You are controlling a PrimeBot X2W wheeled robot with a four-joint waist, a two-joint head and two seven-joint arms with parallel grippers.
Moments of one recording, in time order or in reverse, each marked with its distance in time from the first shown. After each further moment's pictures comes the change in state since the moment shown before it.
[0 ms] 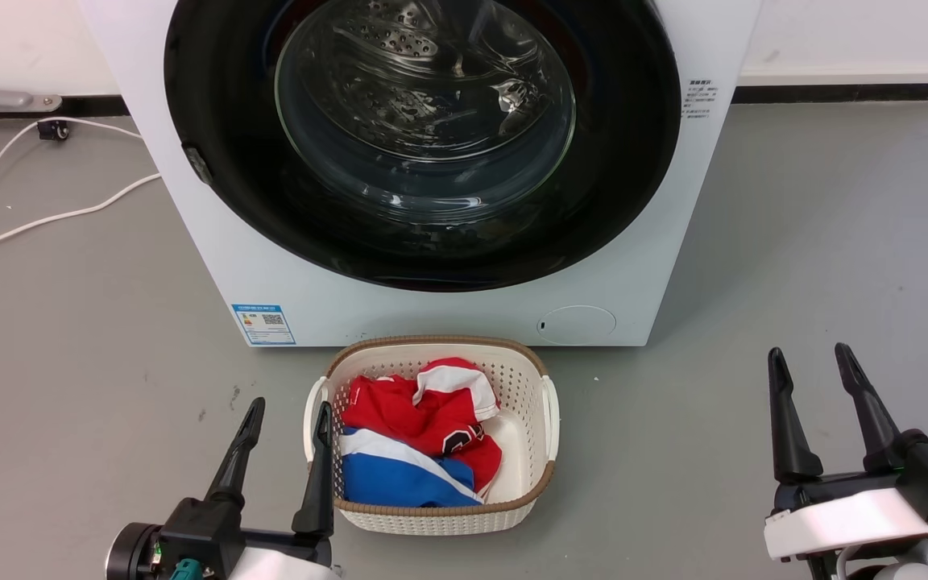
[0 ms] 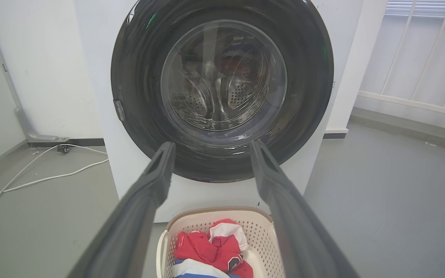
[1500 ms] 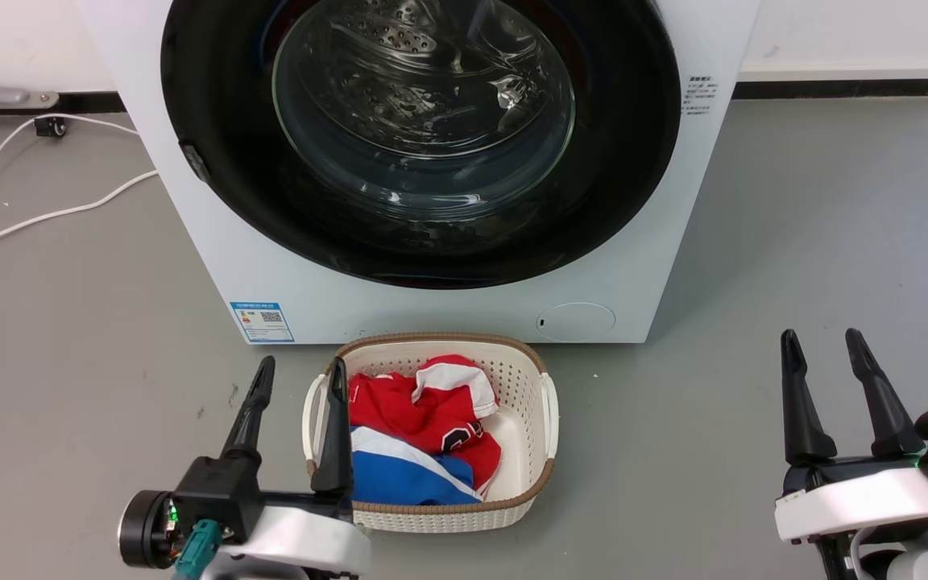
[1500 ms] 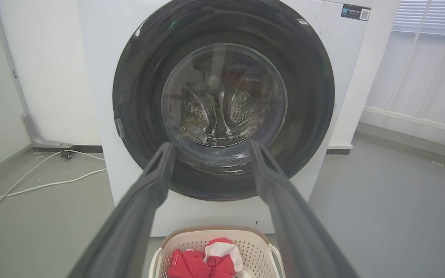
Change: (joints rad) left arm -0.087 0.149 -0.229 -0.105 -0.173 0.302 0.072; right arm -0.019 0.001 -0.013 -0.037 0.095 0.000 0.074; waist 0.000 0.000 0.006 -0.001
